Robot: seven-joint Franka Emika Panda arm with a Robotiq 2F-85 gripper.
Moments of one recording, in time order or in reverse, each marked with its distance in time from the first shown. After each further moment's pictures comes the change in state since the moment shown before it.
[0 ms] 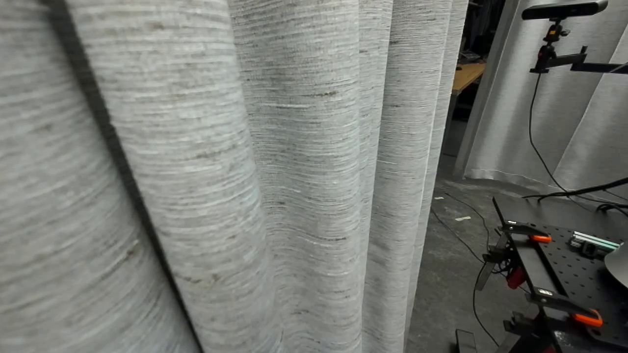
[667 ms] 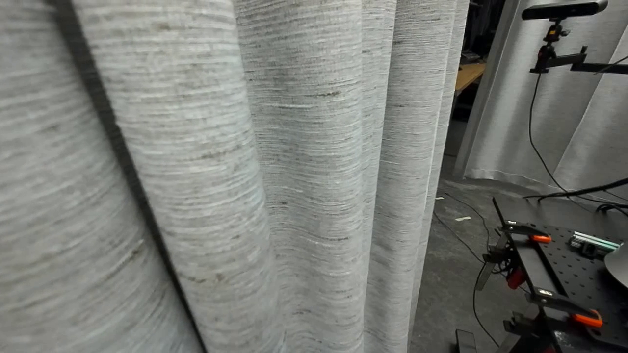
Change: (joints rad) arm -0.073 0.042 -0.007 0.020 -0.030 -0.138 0.203
